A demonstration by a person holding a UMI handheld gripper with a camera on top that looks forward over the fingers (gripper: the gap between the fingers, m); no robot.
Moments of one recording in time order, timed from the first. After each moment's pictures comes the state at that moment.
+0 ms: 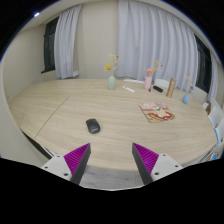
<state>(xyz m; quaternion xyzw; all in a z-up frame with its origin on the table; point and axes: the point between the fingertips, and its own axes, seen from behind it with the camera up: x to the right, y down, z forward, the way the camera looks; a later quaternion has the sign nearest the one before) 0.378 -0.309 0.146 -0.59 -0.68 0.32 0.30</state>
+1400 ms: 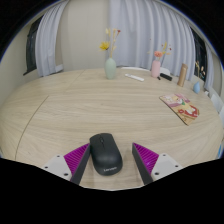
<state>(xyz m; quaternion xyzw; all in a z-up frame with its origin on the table) 0.162 -0.396 -0.009 -0.65 -0.64 0.28 0.30</state>
